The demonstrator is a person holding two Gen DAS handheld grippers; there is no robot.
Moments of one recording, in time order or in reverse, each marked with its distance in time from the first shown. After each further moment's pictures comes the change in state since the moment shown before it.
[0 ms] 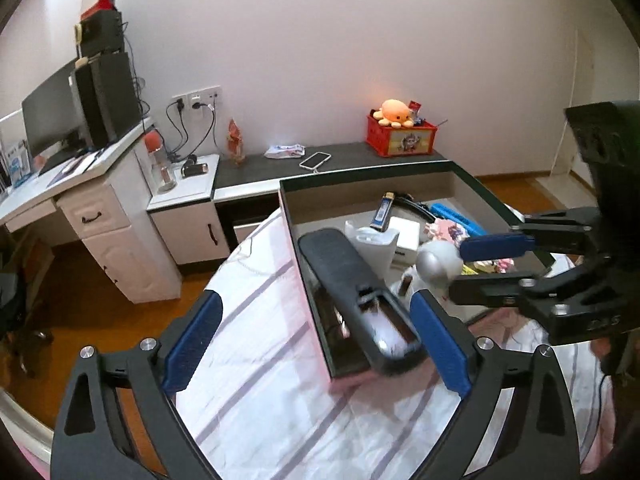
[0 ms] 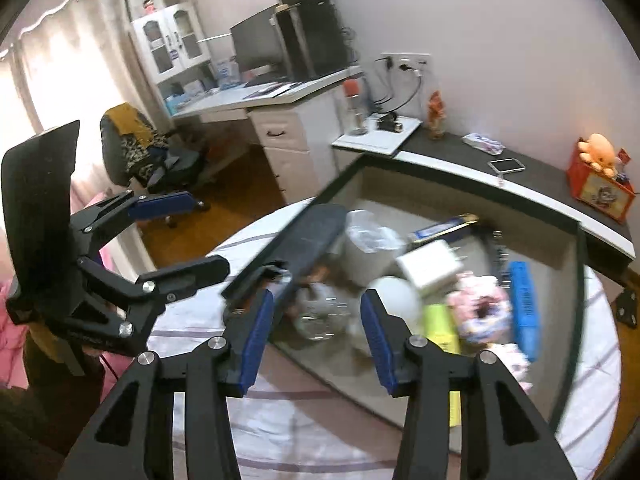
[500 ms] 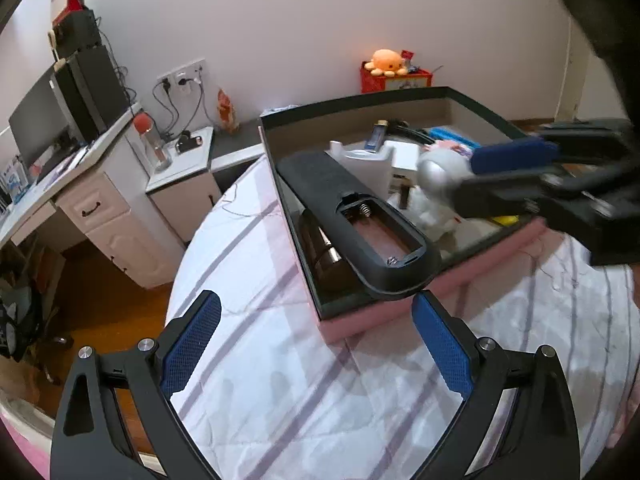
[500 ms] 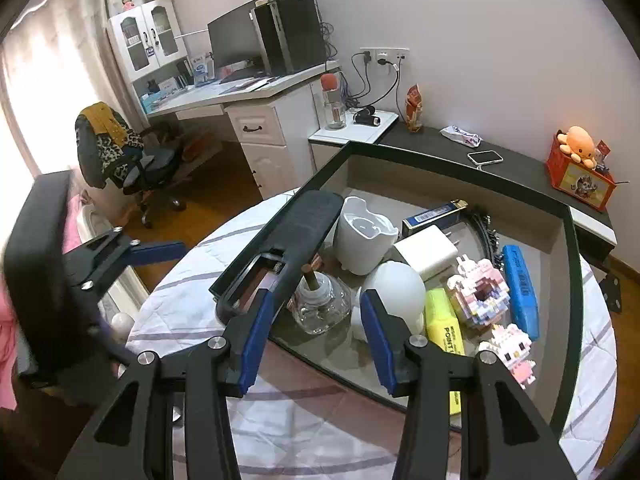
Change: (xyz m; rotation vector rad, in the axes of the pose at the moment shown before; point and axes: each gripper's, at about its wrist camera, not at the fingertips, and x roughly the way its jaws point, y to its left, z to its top) left arm 0.038 -0.021 -0.030 0.118 0.141 0.051; right arm 0.002 0.004 -0.010 0.039 0.011 -0.099
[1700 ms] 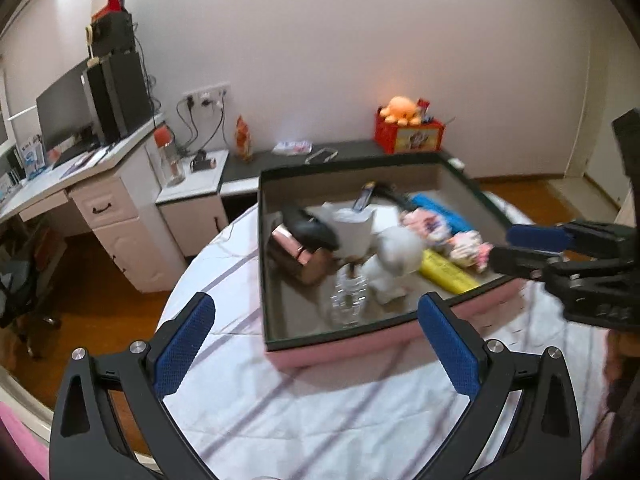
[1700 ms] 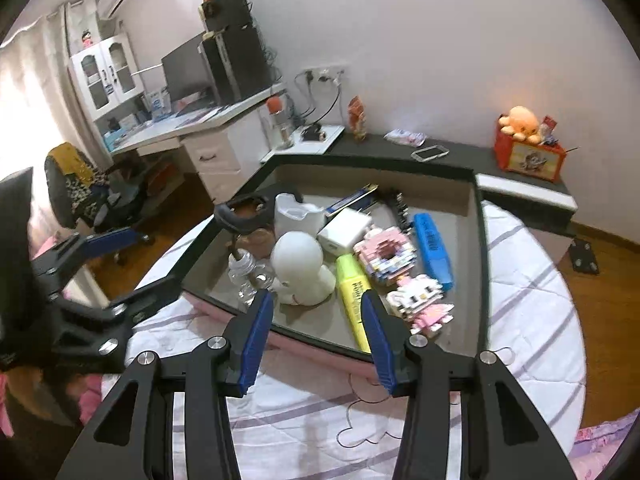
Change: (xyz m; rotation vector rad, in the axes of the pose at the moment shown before) left arm -0.055 -0.032 0.016 -0.141 -0.144 0.009; right arm -0.055 -0.037 -0.034 0.133 -0.096 -0.136
